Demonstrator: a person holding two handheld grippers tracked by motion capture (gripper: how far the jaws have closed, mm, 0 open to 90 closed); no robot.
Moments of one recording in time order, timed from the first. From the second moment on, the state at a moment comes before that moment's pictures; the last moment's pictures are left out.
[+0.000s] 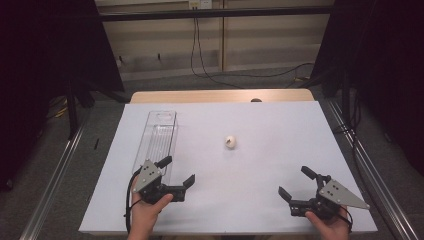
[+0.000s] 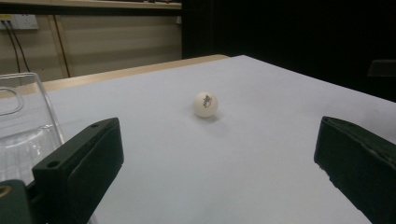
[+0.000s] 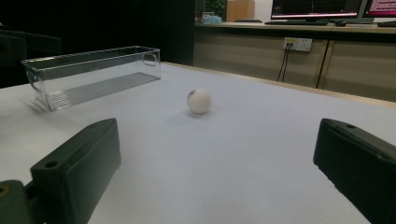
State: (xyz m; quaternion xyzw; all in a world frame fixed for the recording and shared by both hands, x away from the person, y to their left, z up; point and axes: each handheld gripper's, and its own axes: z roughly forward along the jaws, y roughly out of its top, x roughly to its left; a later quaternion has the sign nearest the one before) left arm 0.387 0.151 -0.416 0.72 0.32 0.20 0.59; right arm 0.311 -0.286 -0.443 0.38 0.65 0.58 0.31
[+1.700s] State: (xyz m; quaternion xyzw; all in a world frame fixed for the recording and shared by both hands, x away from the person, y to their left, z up) left arm 0.410 0.088 -0.424 0.73 0.32 0.19 0.57; right arm 0.313 -0.286 -0.441 0.38 0.65 0.58 0.31
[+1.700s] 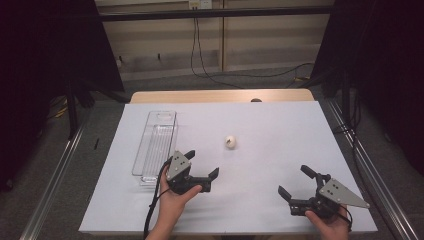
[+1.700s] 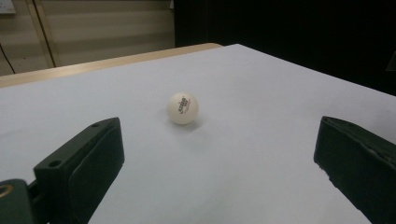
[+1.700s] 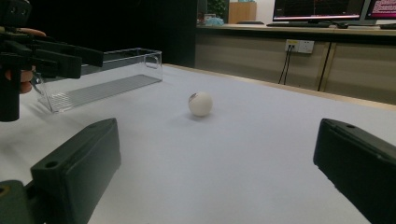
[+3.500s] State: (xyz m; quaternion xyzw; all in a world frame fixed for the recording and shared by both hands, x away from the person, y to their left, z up) left arm 0.441 0.056 -0.432 0.75 0.34 0.19 0.54; right arm 0.313 -0.286 -0.440 0.37 0.65 0.58 0.31
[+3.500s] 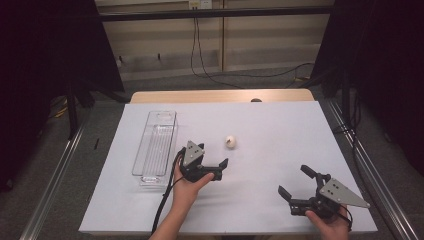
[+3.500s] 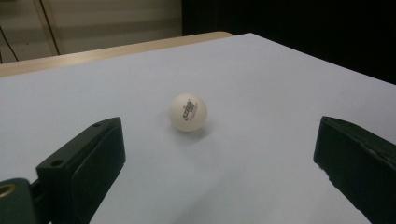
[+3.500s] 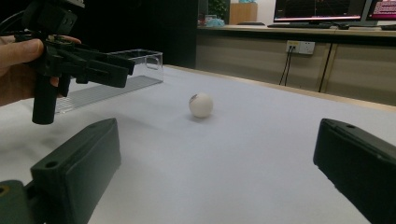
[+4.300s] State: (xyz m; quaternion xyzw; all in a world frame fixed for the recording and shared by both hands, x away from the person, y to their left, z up) left arm 0.452 0.046 -0.434 0.75 0.35 0.19 0.53; right arm 0.313 -0.286 -0.441 0.37 0.65 0.58 0.31
